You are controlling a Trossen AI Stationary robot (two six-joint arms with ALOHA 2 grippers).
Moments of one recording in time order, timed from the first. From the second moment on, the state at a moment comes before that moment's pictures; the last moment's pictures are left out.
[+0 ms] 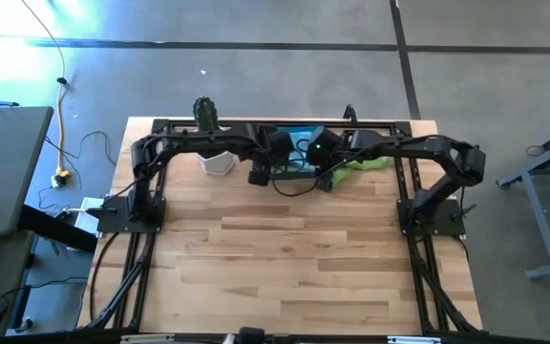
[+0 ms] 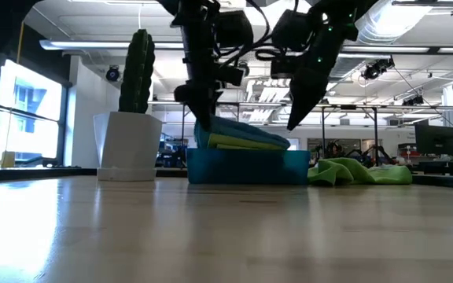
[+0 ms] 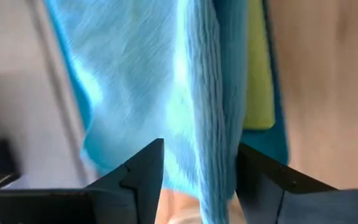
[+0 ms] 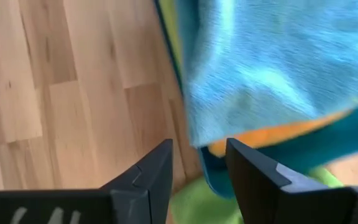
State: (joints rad) left arm 0.38 1.98 1.68 -1.00 -0.36 0.50; right arm -0.36 1.57 1.14 -0.68 0.01 -0.18
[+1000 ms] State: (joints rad) left arm 0.35 1.81 1.82 -1.03 -0.34 0.15; right arm -0.60 1.45 0.85 -0.62 0.14 -0.37
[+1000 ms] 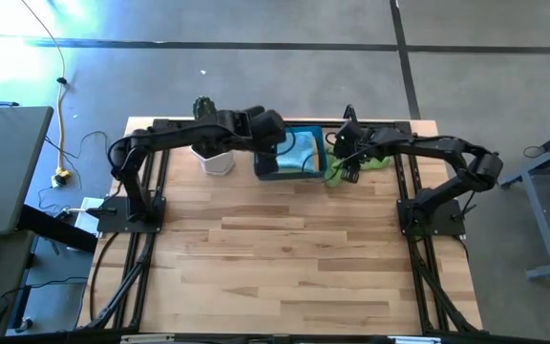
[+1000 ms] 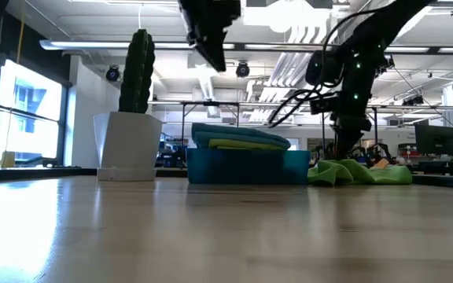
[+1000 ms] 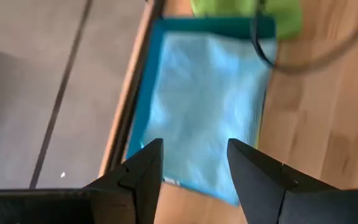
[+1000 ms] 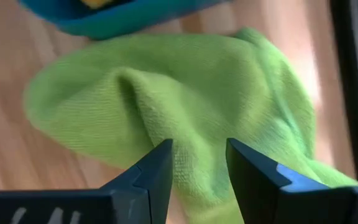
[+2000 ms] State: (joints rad) left arm 0.19 1.81 2.19 -1.36 -0.49 -0.14; right arm -0.39 1.38 0.73 -0.51 -0.21 0.01
